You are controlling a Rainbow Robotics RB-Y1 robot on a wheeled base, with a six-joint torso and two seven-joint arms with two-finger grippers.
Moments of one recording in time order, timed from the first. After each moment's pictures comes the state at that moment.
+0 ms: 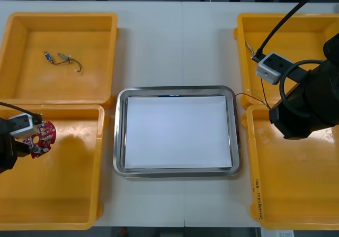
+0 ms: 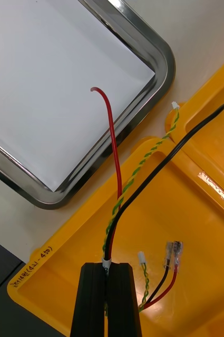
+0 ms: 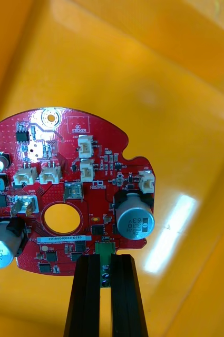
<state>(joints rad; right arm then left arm) -0.61 -0.97 0.22 -2.41 -1.14 1.92 1.22 0.17 1.26 0.10 -2.13 1.30 1.24 -2.25</state>
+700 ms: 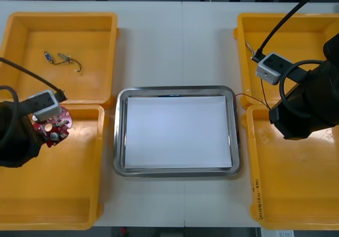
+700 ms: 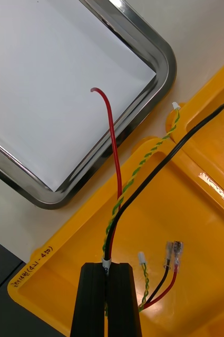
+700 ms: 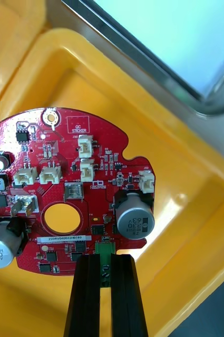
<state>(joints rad) -0.61 -0.97 0.22 -2.41 -1.14 1.92 1.22 -0.11 1.16 0.04 -2.45 1.14 1.62 -1.63</state>
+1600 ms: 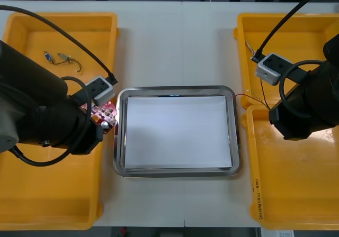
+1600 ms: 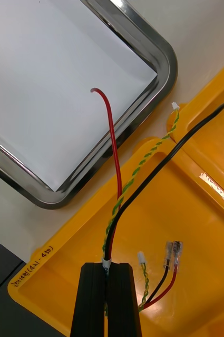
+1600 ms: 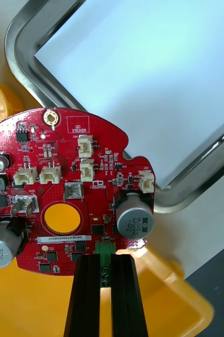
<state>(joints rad) -0.61 -0.97 0.22 -2.41 -1.14 1.92 1.22 -0.56 1.03 -0.46 -2.45 0.97 1.68 -1.11</state>
